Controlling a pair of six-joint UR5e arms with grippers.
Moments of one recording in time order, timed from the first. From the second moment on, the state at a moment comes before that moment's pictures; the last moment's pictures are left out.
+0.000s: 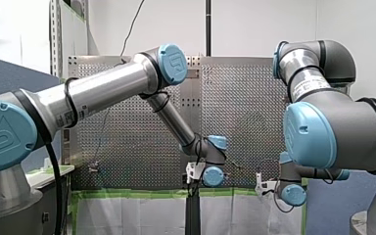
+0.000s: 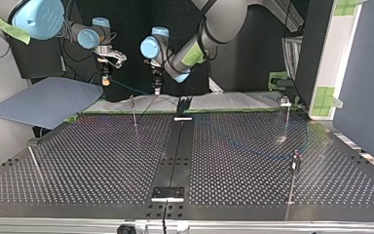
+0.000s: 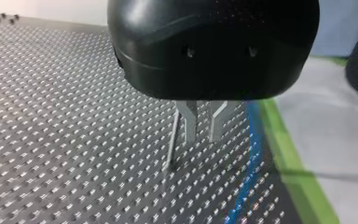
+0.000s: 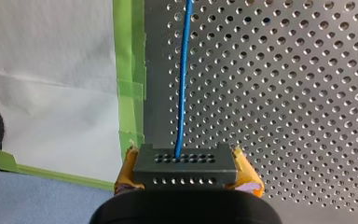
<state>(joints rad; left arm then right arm) -0.81 -2.70 -1.24 -2.51 -2.19 -1.62 1.68 -0.54 1.90 -1.15 1.43 1.50</state>
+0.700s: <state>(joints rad) -0.77 -2.72 -1.26 -2.68 -2.04 -1.65 1.69 -0.54 1.89 -1.13 1.43 1.50</state>
